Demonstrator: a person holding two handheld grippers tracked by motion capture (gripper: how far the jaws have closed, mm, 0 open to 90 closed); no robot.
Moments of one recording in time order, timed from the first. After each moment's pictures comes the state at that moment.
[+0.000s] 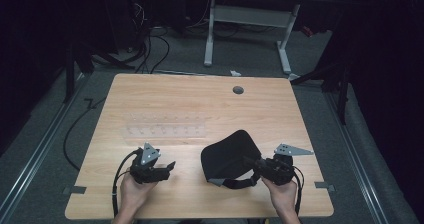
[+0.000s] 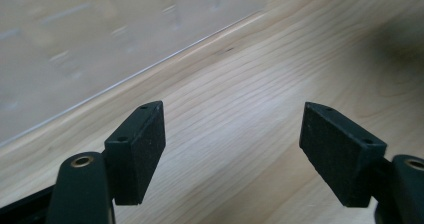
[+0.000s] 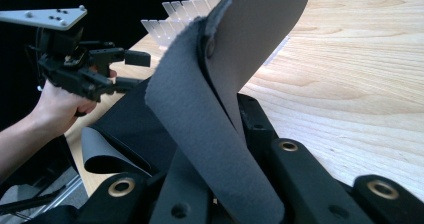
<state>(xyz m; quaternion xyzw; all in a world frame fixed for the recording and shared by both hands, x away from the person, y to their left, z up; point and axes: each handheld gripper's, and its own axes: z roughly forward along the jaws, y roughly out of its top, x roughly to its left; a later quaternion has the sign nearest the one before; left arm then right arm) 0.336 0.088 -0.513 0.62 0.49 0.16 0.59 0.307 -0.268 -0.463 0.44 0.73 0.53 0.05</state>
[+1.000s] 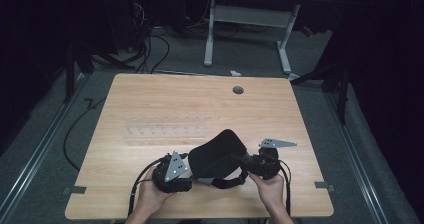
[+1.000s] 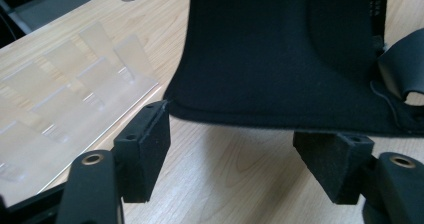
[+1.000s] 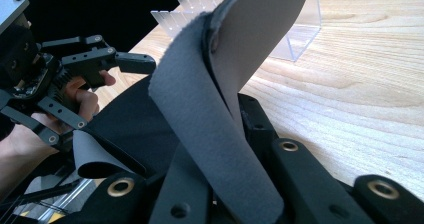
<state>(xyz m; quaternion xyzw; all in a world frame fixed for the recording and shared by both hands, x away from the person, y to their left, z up) 0.300 0.033 -0.490 0.67 0.37 0.14 0.63 0.325 -0.235 -0.461 0.44 0.74 0.51 0.01</state>
